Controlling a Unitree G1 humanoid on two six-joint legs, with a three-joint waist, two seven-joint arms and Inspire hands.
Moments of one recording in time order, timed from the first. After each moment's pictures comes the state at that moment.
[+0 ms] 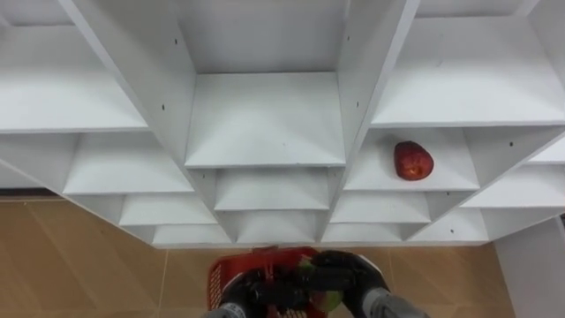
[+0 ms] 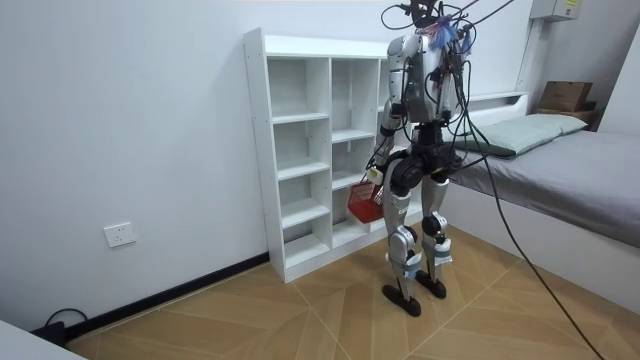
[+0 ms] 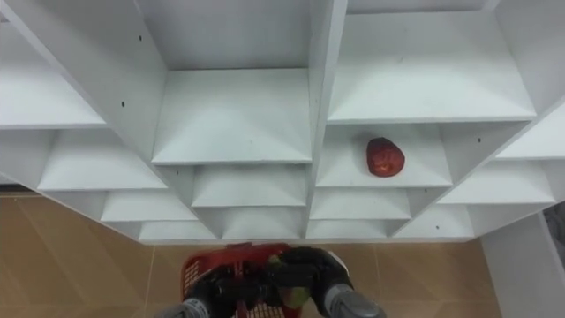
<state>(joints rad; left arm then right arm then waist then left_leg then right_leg) -0.07 0.09 -0.50 0.81 -0.75 0.10 0.01 -0.11 -0.14 0.45 0.84 0.59 0.07 0.02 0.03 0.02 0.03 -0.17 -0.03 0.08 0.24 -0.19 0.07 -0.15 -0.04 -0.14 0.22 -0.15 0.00</state>
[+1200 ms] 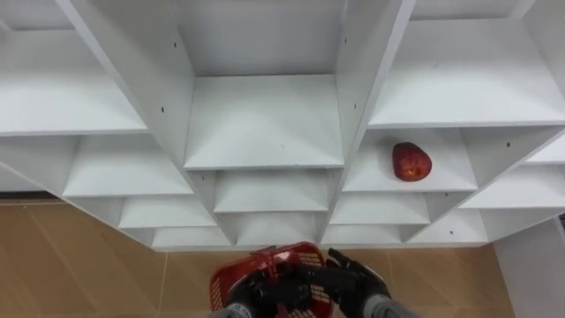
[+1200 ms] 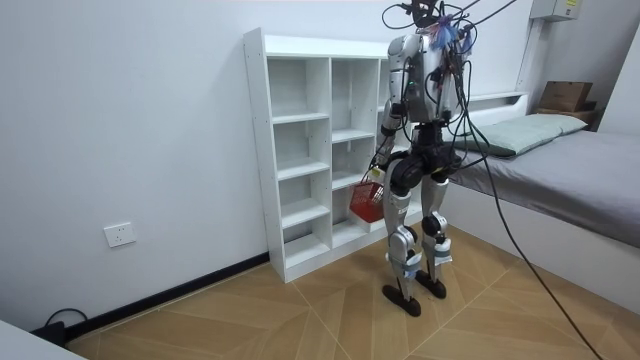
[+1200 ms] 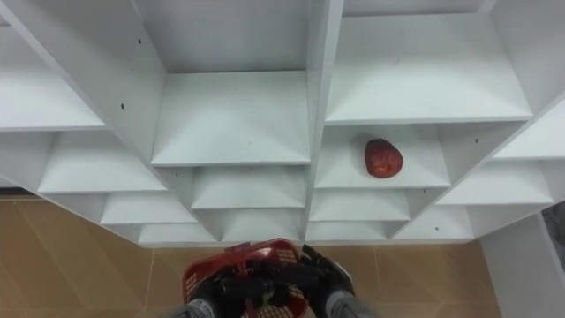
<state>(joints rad) -0.08 0.08 -0.53 0.81 -0.87 0.10 0.03 -0.11 -0.13 0.45 0.88 0.78 0.08 0.00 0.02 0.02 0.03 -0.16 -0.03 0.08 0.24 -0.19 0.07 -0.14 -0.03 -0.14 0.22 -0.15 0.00</state>
